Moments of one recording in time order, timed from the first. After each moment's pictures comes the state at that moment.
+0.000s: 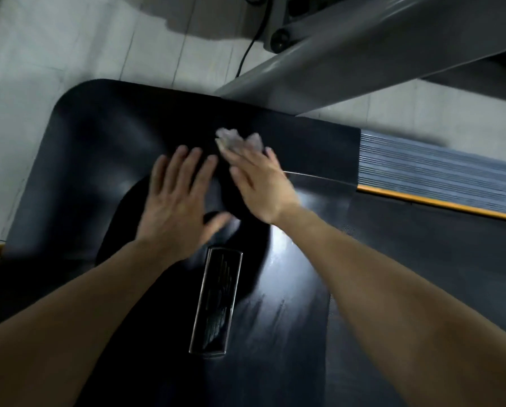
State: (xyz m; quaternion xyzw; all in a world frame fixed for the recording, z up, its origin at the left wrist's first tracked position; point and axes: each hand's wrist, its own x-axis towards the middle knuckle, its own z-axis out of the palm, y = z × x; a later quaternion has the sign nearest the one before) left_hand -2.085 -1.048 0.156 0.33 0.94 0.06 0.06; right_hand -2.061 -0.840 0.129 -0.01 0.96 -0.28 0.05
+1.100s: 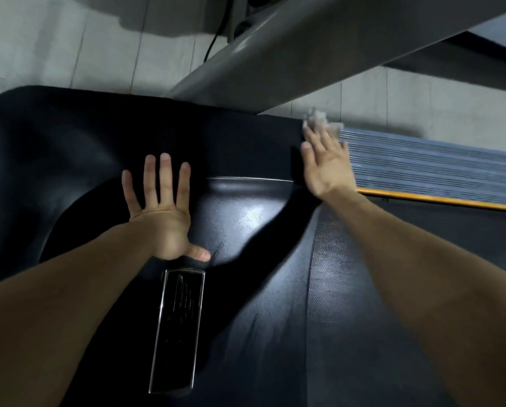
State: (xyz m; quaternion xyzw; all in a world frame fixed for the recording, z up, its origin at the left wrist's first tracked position) left_hand -2.104 -0.975 0.155 0.21 0.87 -0.12 0.43; right_hand -2.043 -0.663 0.092 0.25 0.95 -0.17 0.09
